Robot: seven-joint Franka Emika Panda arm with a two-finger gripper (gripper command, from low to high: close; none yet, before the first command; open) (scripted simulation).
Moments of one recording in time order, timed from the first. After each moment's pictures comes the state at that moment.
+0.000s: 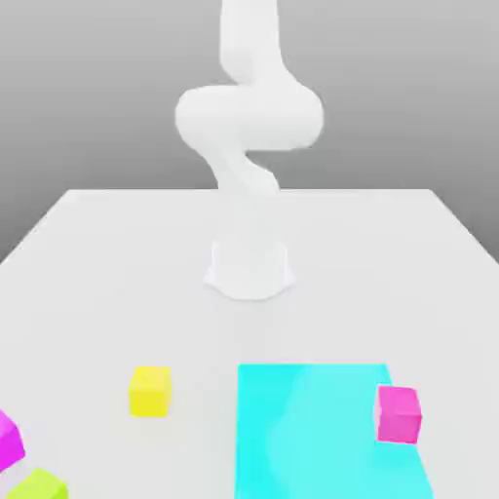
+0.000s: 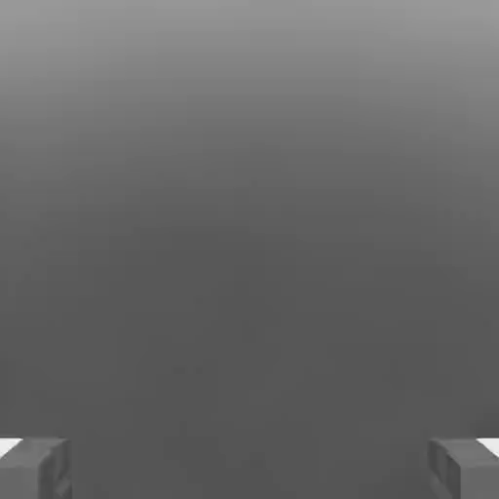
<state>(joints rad) -0.01 -0.71 -0.02 -2.29 0.00 2.32 0.80</state>
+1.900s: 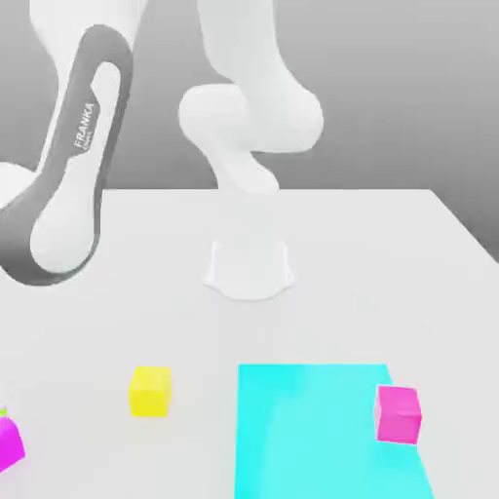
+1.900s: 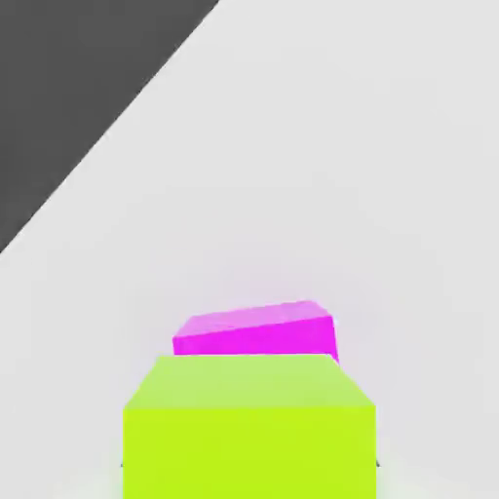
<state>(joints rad) -0.33 0.42 -0.30 -2.24 0.25 2.63 0.83</state>
